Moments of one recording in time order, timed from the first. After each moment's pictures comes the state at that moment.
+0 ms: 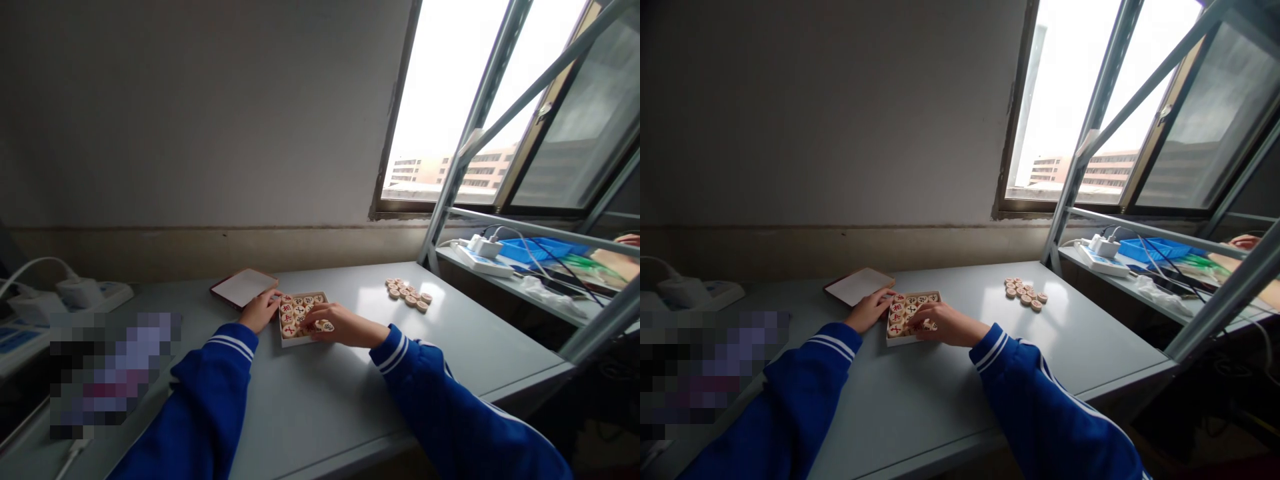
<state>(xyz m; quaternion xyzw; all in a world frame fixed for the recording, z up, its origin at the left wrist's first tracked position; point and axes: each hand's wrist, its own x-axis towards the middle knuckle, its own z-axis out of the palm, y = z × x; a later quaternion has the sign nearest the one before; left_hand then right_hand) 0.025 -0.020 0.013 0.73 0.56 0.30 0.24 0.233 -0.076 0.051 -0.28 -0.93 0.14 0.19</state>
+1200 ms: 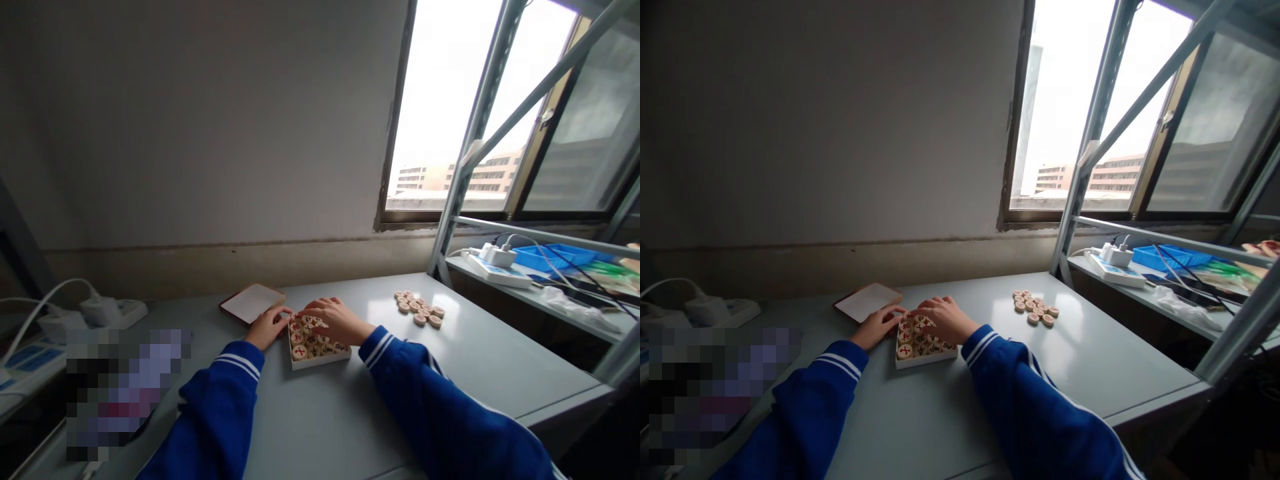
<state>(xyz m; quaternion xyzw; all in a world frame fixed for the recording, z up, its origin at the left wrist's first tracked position) 0.022 -0.018 0.012 0.75 0.53 0.31 0.25 0.225 -0.037 0.044 -0.35 -0.92 -0.04 0.16</state>
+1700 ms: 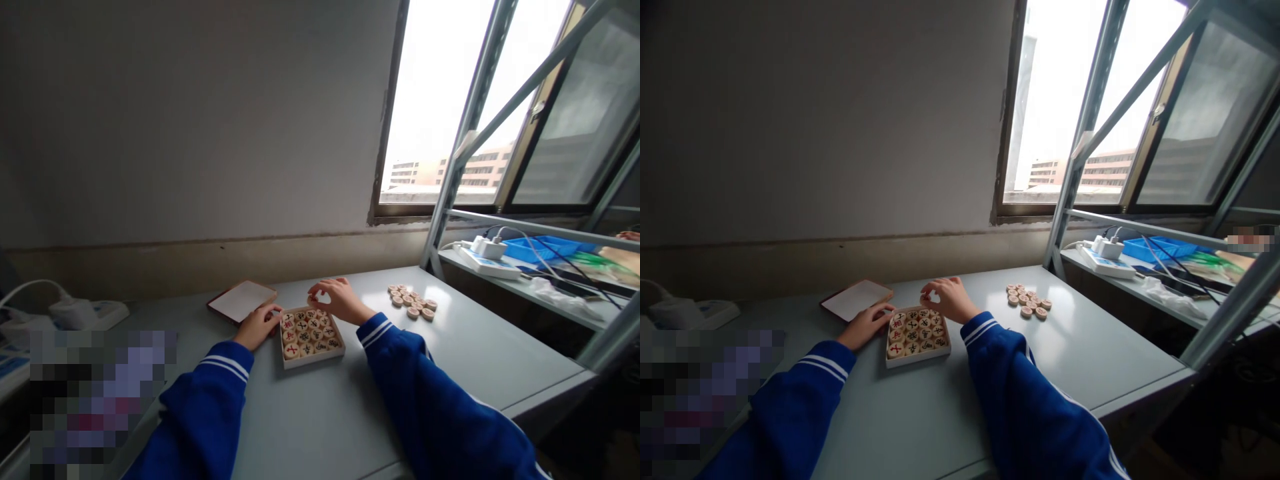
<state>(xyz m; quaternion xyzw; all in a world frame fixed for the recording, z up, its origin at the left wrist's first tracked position) 0.023 -0.017 0.012 0.74 0.54 0.30 0.28 0.240 -0.017 0.048 -0.45 -0.85 -0.03 0.27</state>
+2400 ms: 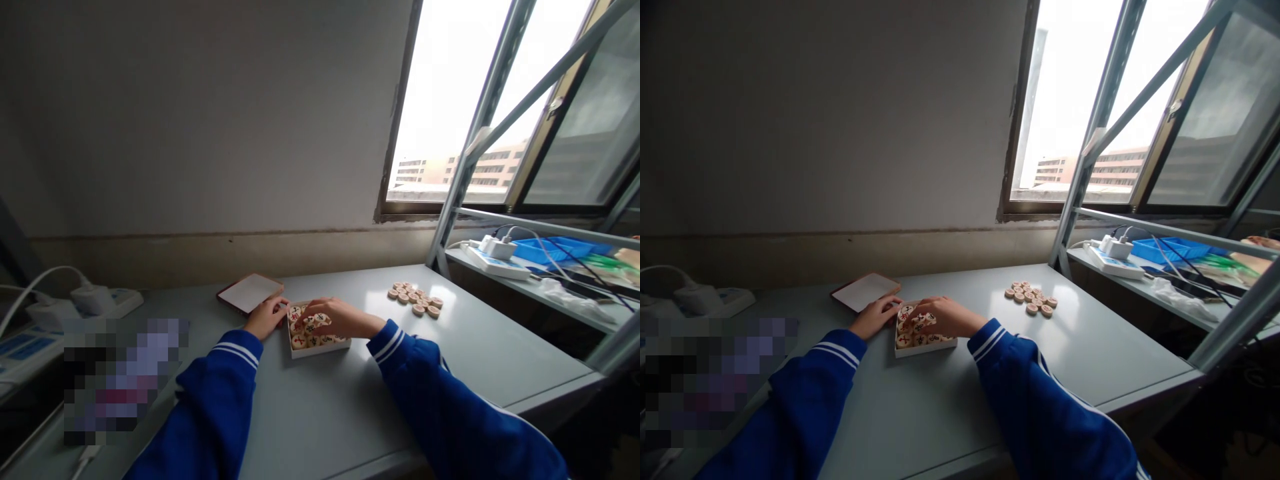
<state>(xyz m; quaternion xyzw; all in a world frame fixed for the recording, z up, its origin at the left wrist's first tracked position) 0.023 -0.019 0.013 0.75 0.54 0.29 0.25 0.227 -0.047 0.049 -0.31 -0.93 0.08 0.15</state>
